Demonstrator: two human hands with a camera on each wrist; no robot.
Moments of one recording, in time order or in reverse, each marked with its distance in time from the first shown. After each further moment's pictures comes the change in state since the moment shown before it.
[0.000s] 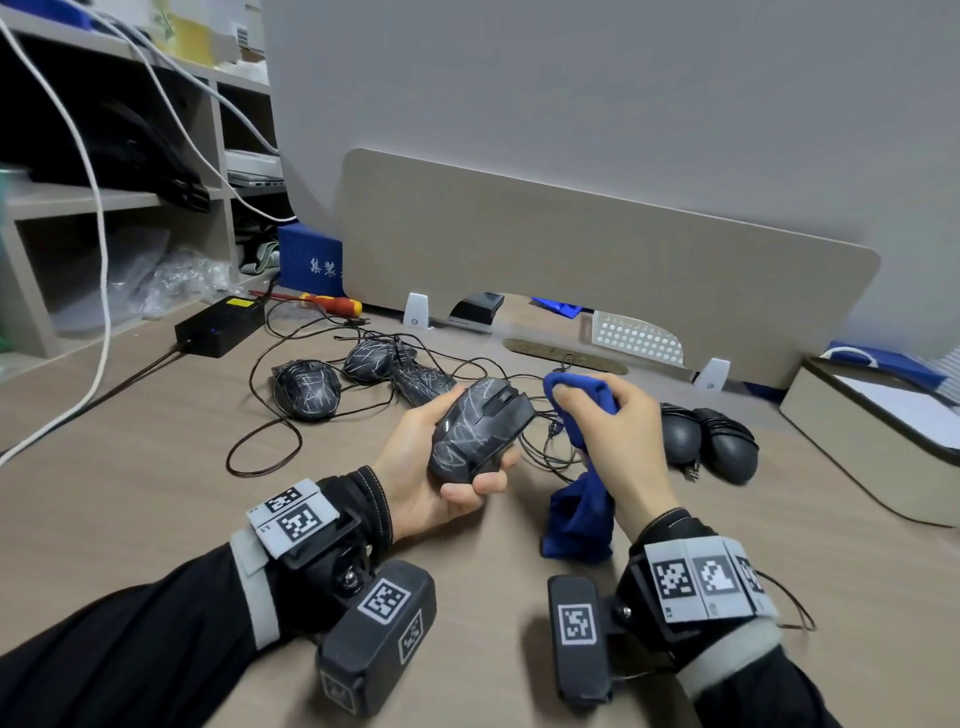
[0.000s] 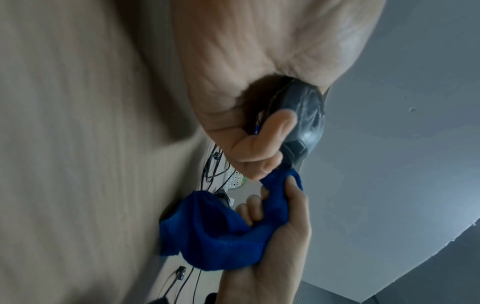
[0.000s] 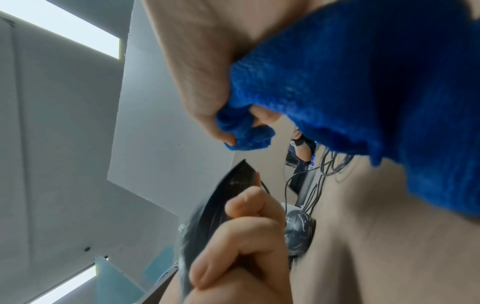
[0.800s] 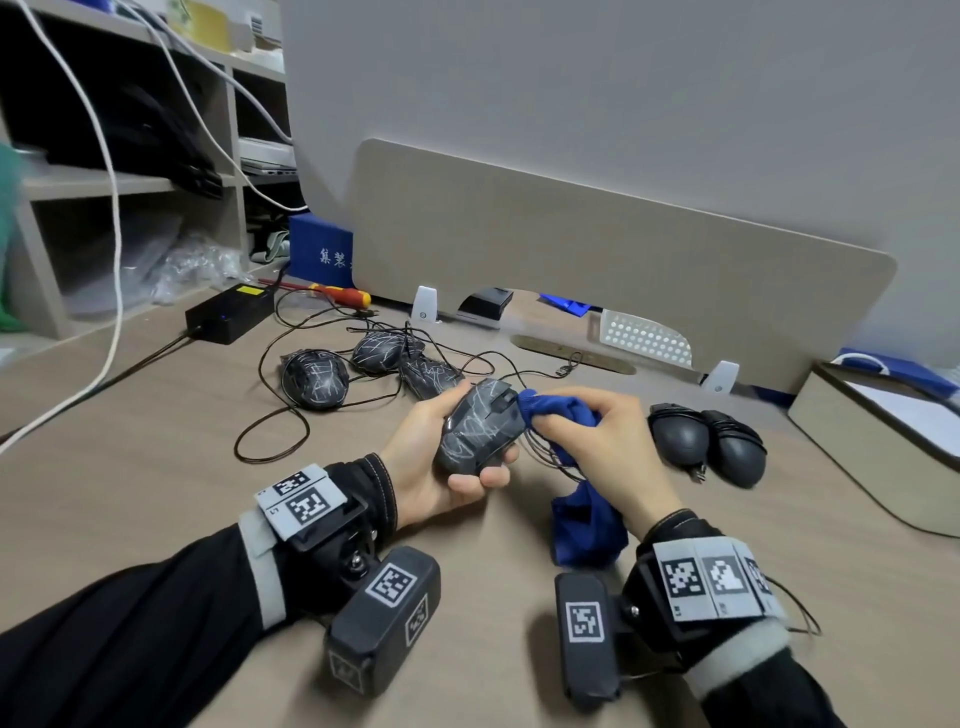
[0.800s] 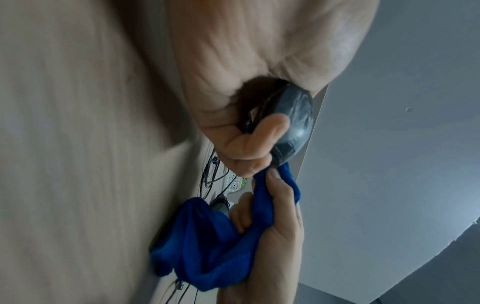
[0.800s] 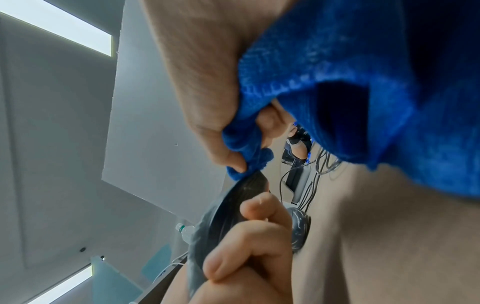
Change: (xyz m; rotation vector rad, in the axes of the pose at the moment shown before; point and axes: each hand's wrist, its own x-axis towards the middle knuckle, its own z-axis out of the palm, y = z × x) left_hand 0.005 0.001 -0.005 0.037 0.092 0.022; right_hand -0.008 -0.004 0.003 -0.002 -0.294 -0.052
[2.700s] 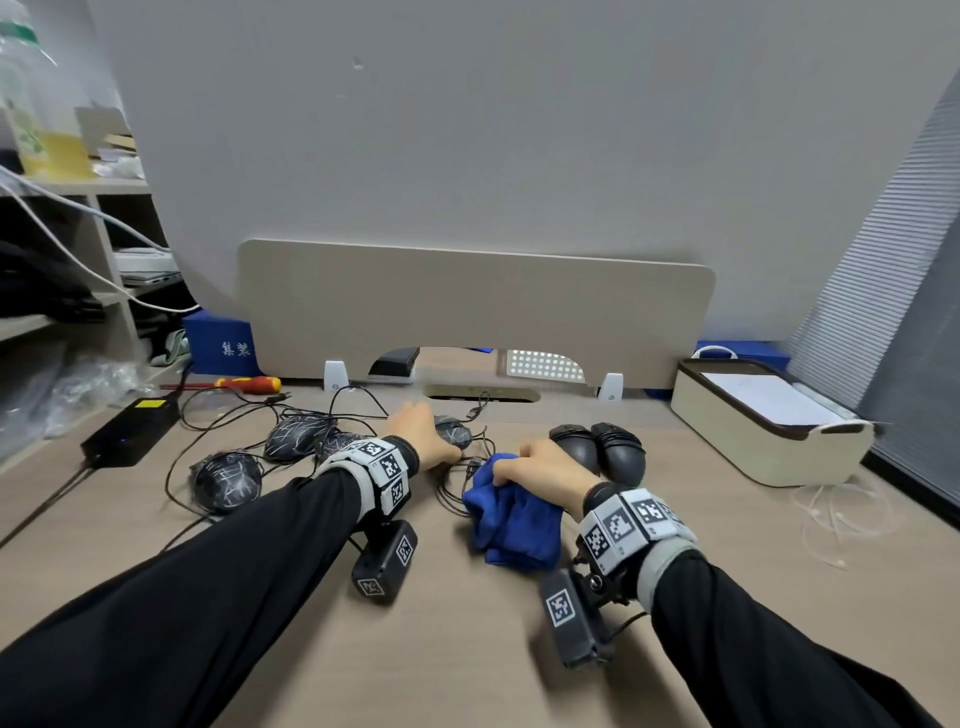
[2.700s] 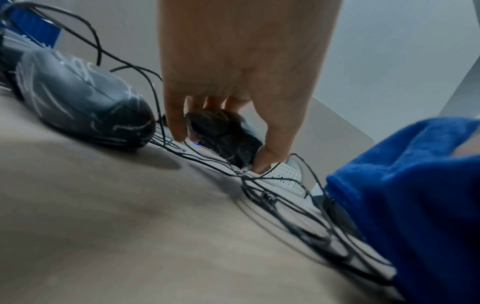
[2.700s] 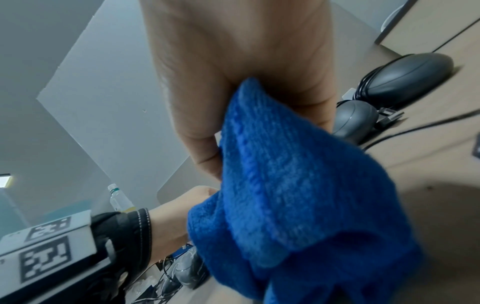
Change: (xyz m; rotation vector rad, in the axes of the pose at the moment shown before) left_hand 0.122 0.038 0.046 1.788 0.545 0.169; right_hand 0.027 0.000 -0.067 -0.454 -0.085 0.524
